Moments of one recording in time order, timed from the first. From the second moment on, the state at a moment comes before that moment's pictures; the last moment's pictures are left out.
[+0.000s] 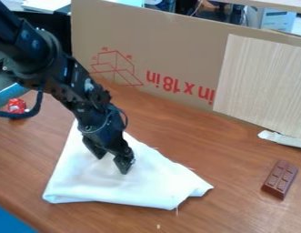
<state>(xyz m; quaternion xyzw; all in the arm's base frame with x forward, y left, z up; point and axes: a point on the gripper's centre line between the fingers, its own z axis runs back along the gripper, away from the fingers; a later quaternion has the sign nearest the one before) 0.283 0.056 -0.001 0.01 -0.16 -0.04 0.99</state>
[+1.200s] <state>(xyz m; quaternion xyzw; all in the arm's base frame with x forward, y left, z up) 0.381 0.040 0.008 0.01 -0.17 0.08 0.98</state>
